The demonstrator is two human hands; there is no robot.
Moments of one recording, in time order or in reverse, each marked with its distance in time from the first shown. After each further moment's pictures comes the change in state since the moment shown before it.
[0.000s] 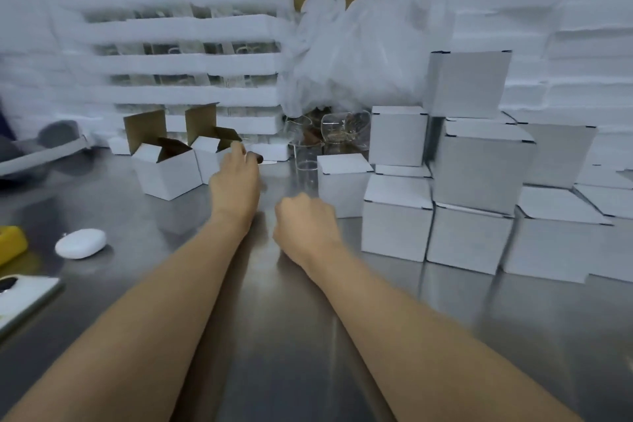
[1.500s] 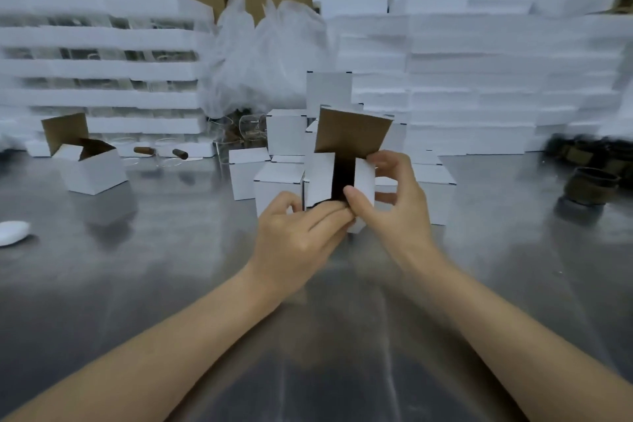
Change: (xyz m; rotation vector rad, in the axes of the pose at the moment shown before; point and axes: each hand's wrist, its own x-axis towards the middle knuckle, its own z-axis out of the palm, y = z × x) left_hand -0.167 0.184 -0.136 -0.548 0.738 0.793; right_hand -0.186 0.135 -0.141 0.737 0.598 0.149
